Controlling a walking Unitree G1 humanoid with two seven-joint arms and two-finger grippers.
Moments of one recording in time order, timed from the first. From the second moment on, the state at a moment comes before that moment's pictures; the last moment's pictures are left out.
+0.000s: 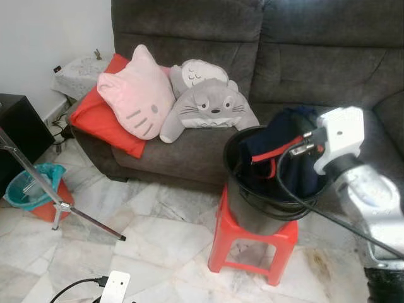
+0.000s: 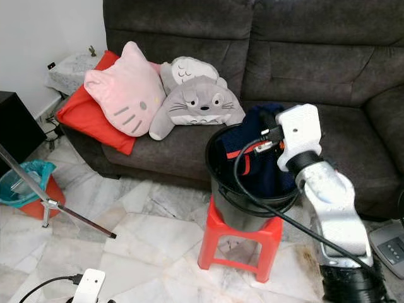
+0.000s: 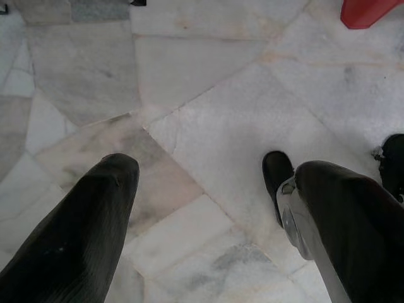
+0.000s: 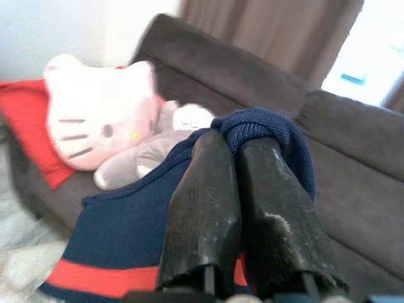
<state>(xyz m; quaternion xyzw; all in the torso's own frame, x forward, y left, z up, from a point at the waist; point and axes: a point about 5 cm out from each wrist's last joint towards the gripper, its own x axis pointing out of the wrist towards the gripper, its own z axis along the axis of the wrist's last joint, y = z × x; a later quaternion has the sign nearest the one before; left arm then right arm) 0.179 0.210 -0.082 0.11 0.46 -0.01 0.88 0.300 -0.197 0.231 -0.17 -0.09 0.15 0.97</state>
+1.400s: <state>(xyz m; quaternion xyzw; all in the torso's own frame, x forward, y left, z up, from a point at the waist) 0.190 0.203 -0.078 0.12 0.46 -0.03 0.88 0.276 -0.179 0.183 -0.37 0.11 0.50 0.78</state>
